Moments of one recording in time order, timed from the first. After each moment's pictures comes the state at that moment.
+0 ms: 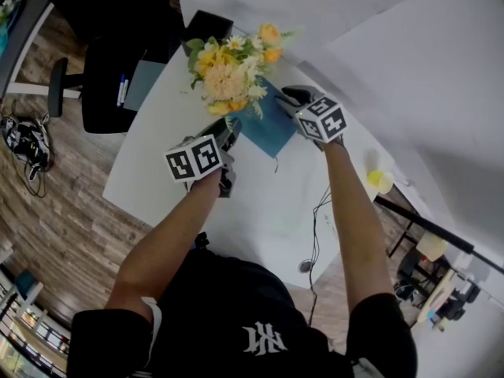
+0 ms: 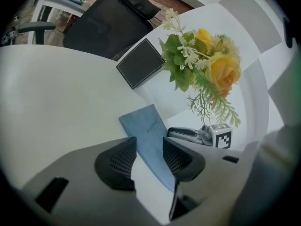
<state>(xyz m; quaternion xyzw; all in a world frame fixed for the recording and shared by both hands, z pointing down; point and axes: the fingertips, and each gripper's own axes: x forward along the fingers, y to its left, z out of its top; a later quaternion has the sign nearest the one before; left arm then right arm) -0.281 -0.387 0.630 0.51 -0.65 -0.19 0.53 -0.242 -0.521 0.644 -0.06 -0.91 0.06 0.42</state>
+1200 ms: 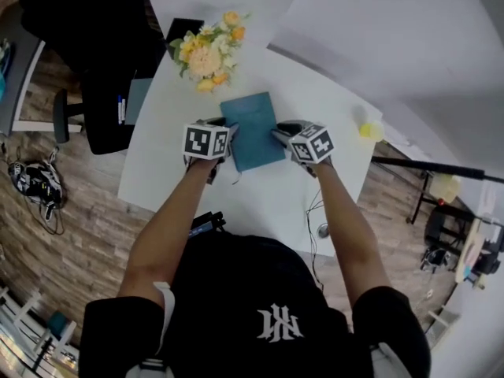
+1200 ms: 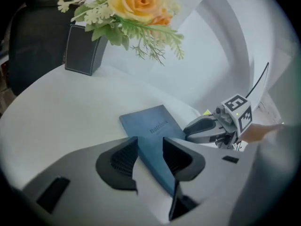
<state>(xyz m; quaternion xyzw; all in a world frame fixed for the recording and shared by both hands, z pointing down) -0.220 -0.354 0.638 0.67 -0.55 0.12 0.48 -0.105 -0.407 0.654 0.04 -0.88 0.18 0.44</state>
